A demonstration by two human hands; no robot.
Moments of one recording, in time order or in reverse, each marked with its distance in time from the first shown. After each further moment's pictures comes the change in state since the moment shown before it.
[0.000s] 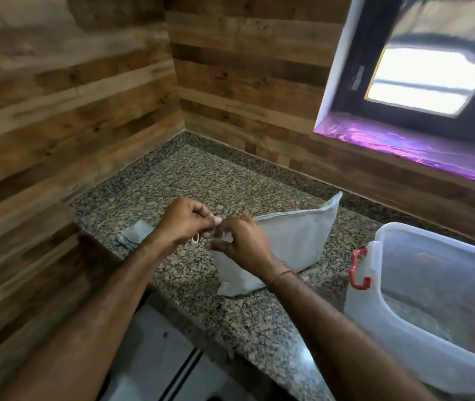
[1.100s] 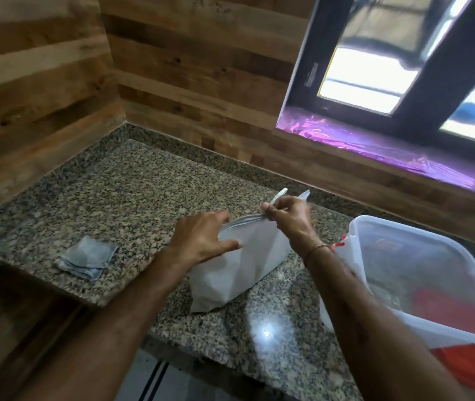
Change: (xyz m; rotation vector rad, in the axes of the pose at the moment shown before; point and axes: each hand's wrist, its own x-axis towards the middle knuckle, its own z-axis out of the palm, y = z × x) left_hand 0.060 -0.012 0.047 0.740 -0.143 0.474; right_hand 0.018 0.086 -0.064 0.343 0.388 0.725
